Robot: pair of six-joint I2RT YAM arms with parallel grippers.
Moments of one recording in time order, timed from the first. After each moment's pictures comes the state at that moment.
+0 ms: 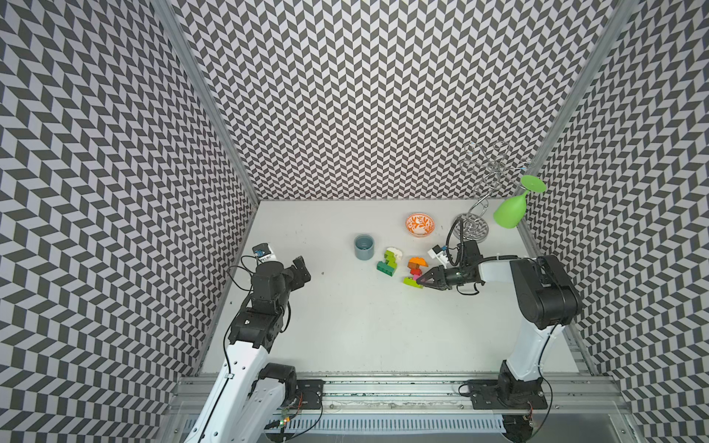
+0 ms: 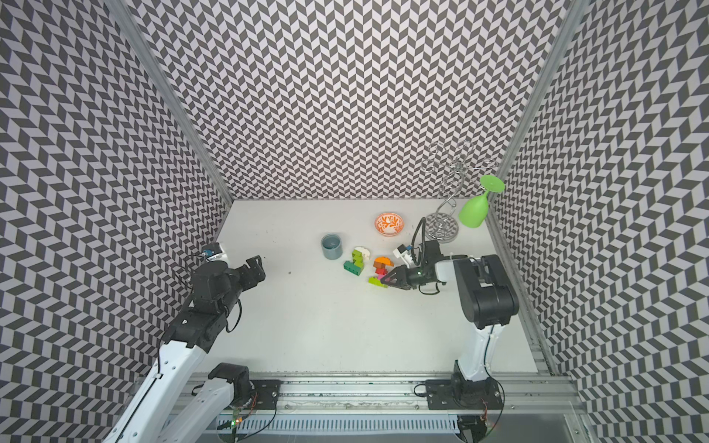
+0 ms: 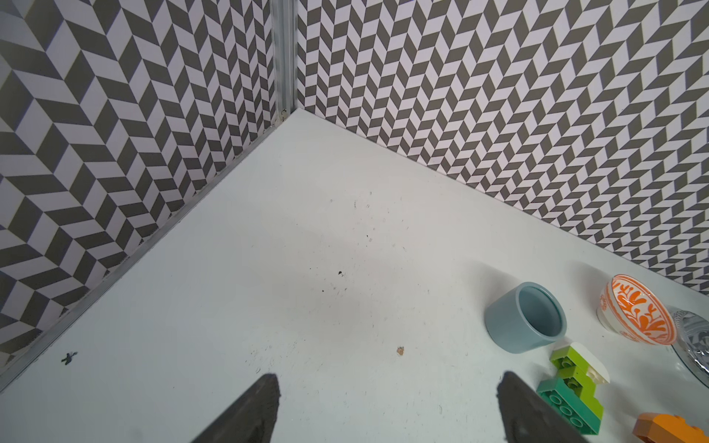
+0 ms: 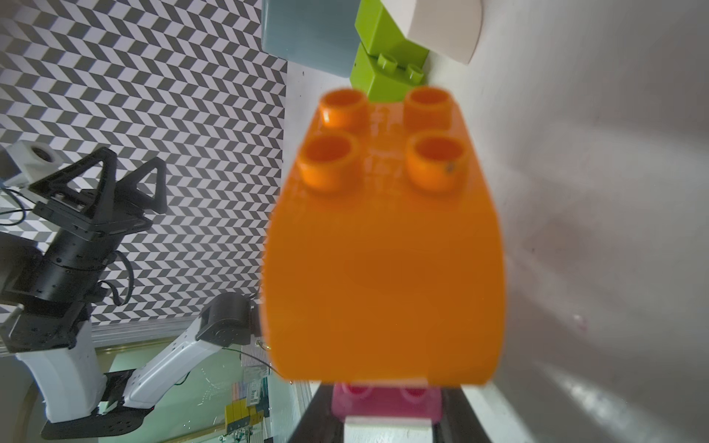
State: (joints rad) left arm -0.15 0.71 0.67 -0.41 -0.24 -0.44; right arm 0.14 1.90 0.90 -0.12 -1.10 0.19
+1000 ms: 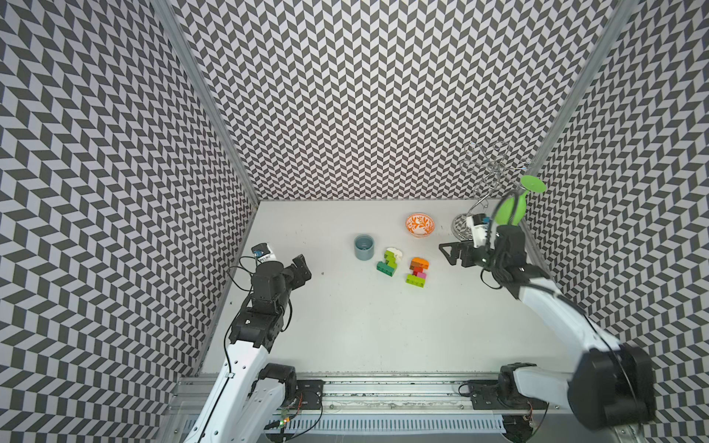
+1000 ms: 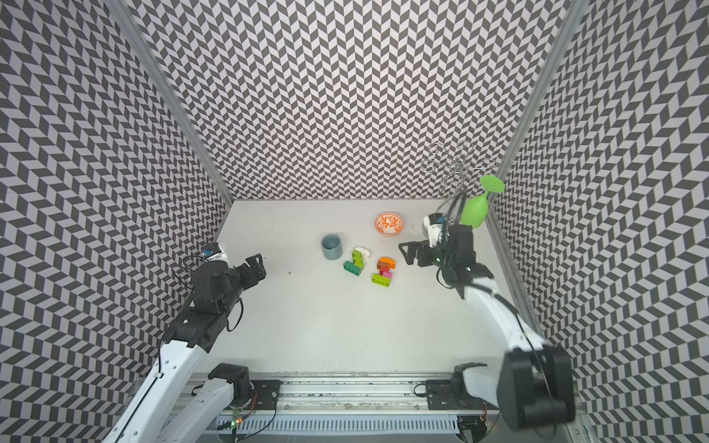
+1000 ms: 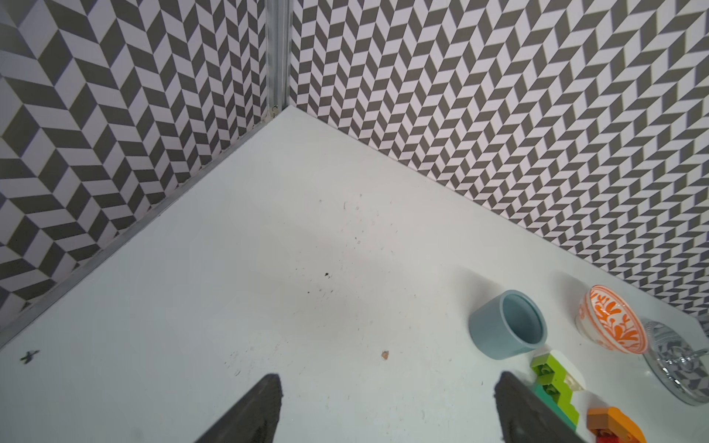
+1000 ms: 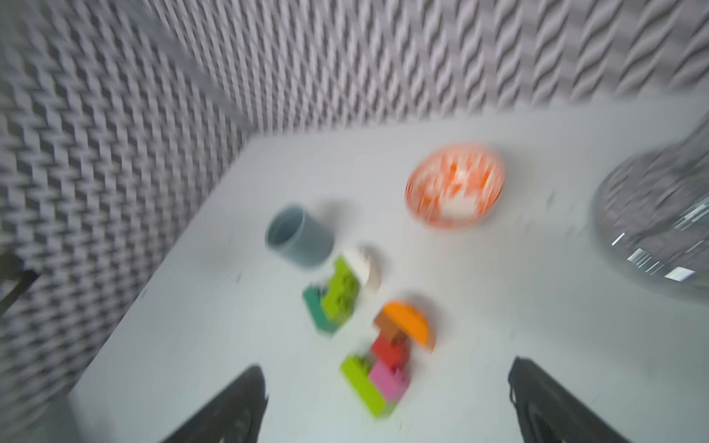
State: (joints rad) left arm -0.17 0.71 0.65 -0.35 -0.21 -0.50; right arm 0.11 1.08 0.73 -0.02 -0.40 0.16
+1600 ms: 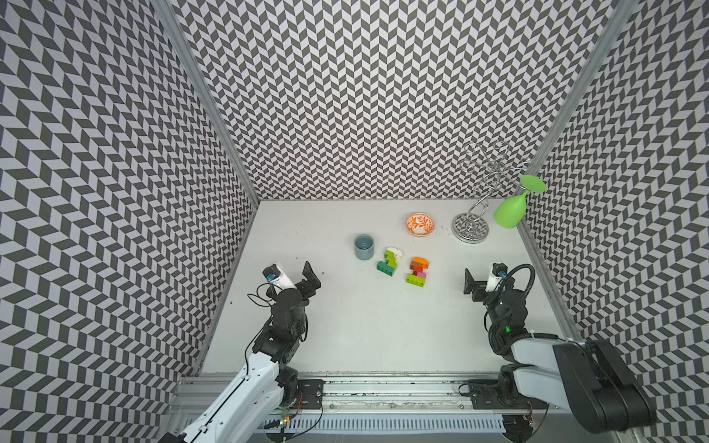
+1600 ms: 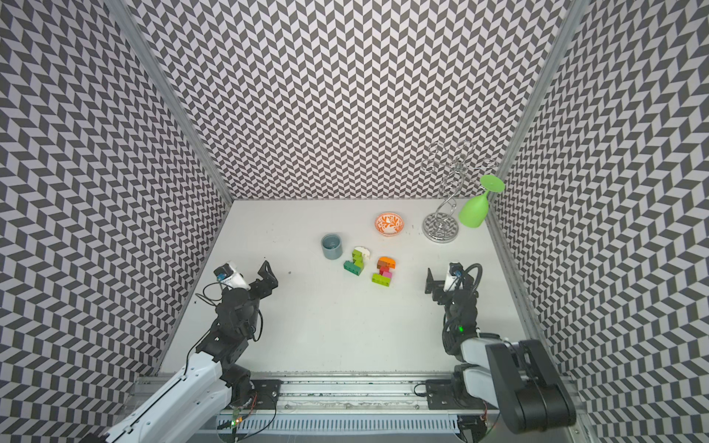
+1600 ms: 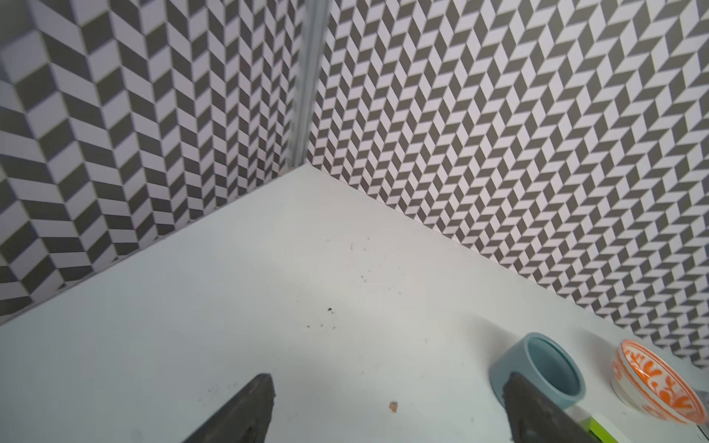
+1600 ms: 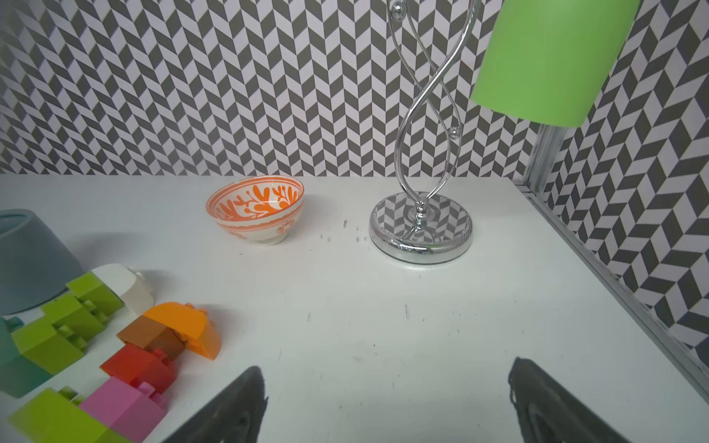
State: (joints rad) left arm -0.37 0.62 0.19 0.27 -0.61 -0.47; right arm 0.10 1.29 0.07 1.09 0.09 -0.01
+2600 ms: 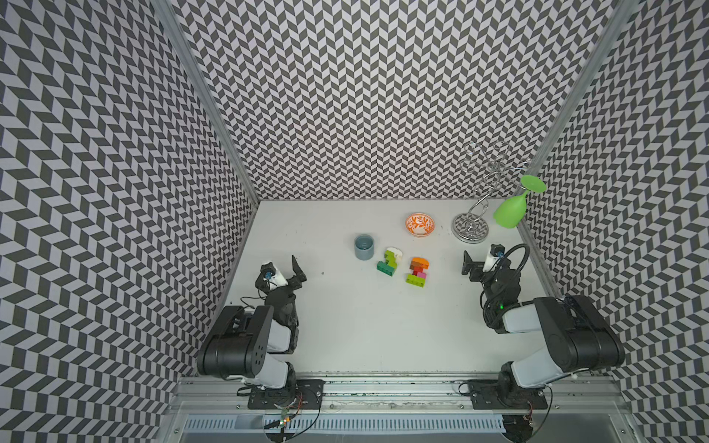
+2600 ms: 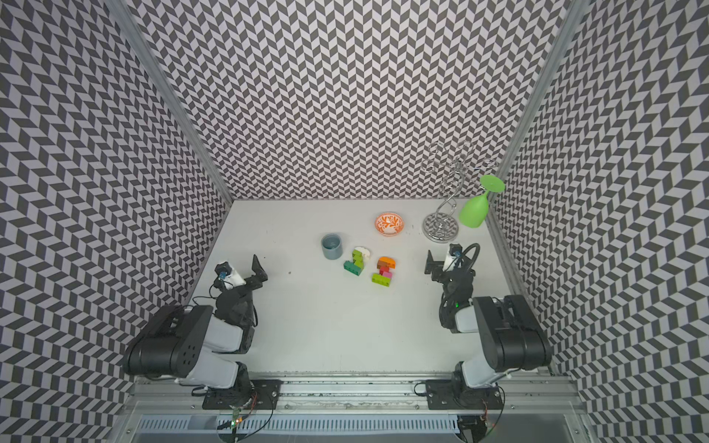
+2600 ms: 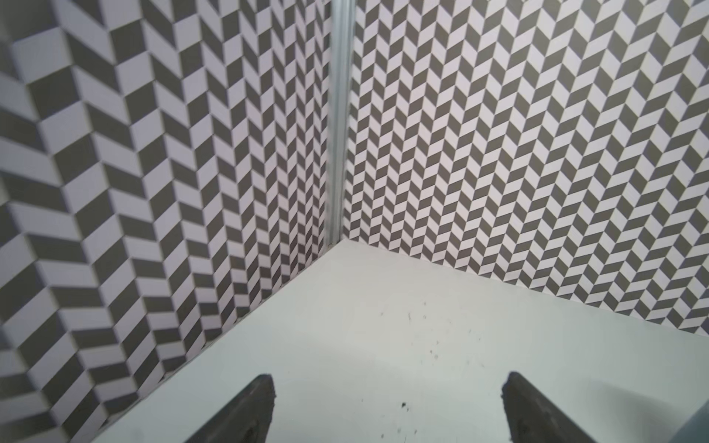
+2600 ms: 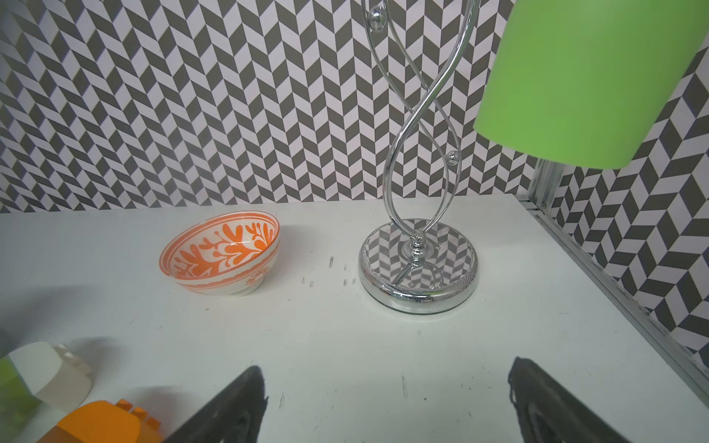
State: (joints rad) left arm -0.03 1.55 0.16 1.43 -0.28 -0.09; right arm 0.05 1.55 0.28 1.14 0.06 0.02
